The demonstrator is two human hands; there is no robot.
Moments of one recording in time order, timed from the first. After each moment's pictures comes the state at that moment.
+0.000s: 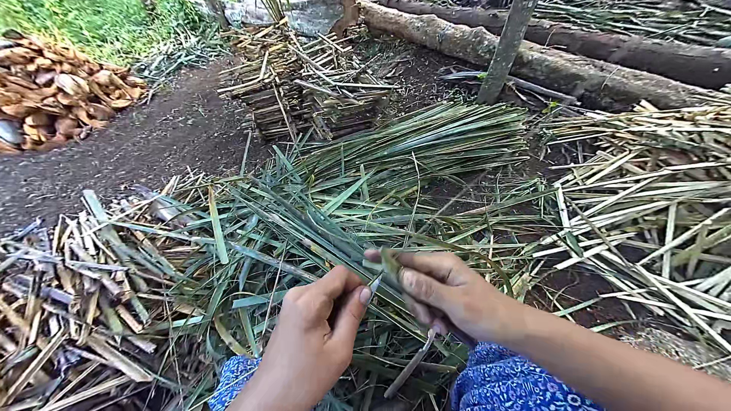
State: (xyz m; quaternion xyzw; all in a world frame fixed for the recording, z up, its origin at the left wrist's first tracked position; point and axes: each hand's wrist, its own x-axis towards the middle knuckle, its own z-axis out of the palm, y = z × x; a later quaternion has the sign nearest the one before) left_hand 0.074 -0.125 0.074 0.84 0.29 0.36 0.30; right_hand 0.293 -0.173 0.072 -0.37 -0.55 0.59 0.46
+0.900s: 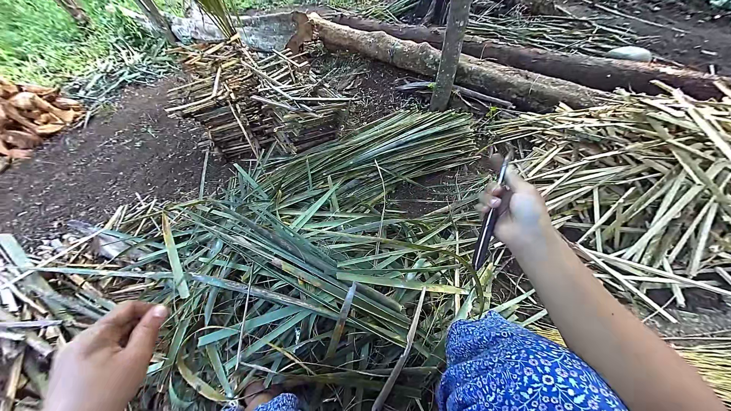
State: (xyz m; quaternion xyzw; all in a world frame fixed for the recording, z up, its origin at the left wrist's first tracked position) left_hand -0.078 -0.040 0.050 0.76 0.58 0.22 0.17; right_hand 0.456 -0.151 0.046 -0.49 -0.12 0.37 0.78
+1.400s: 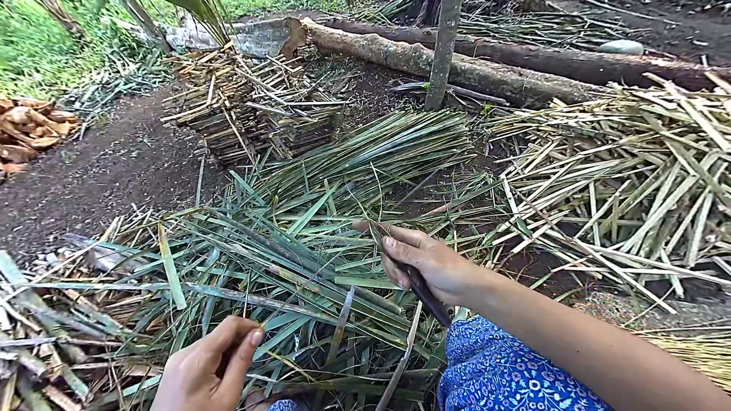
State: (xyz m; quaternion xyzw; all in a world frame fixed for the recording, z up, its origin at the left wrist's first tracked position) left_hand 0.013 -0.101 0.065 0.88 0.37 0.24 0.19; right_hand 0.338 -0.156 0.066 -0.42 -0.45 0.60 0.51
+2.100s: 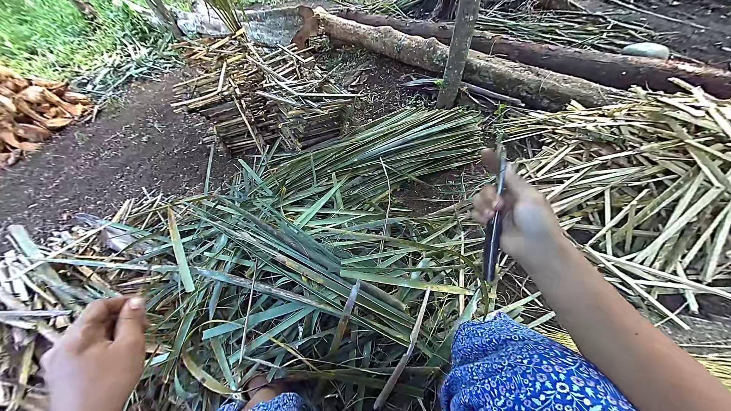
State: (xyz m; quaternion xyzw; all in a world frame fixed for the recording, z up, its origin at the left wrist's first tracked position) left_hand -0.089 -0.032 0.032 0.71 0.62 0.32 0.11; right_hand 0.429 -0.156 0.057 -0.51 -0.29 0.40 0.70
